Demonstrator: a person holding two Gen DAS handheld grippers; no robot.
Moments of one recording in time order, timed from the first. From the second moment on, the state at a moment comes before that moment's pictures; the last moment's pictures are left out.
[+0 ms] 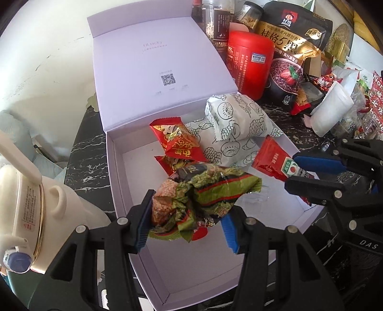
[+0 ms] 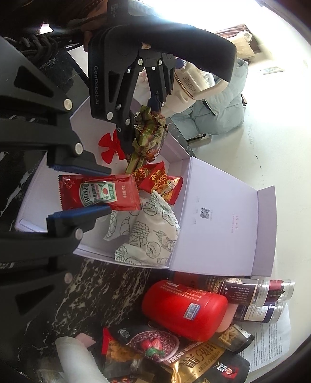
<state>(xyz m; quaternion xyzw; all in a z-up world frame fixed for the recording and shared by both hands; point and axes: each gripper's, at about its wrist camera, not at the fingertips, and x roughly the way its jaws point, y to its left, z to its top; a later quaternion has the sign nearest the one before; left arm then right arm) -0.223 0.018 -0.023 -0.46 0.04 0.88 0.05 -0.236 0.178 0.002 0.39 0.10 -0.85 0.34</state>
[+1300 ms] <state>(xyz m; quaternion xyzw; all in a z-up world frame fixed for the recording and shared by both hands) -0.244 0.055 -0.048 -0.51 0.11 0.85 0.05 -0.251 0.190 -0.021 0.43 0.08 -0.84 0.32</state>
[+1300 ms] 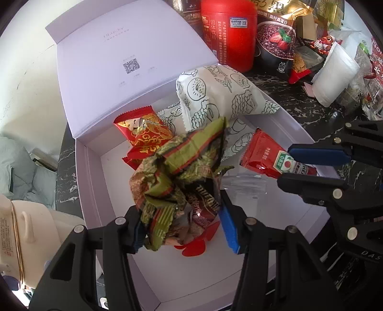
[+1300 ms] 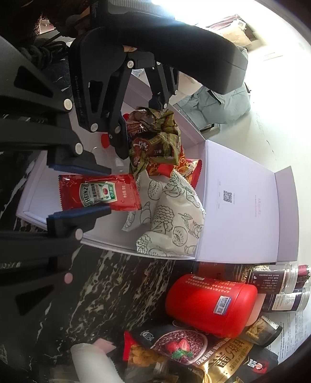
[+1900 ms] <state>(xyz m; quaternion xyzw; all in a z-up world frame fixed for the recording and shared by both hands) -0.245 0.043 -0.072 -0.55 0.06 0.83 0.06 -0.257 0.178 -0.030 0.43 0.07 -0.83 0.35</state>
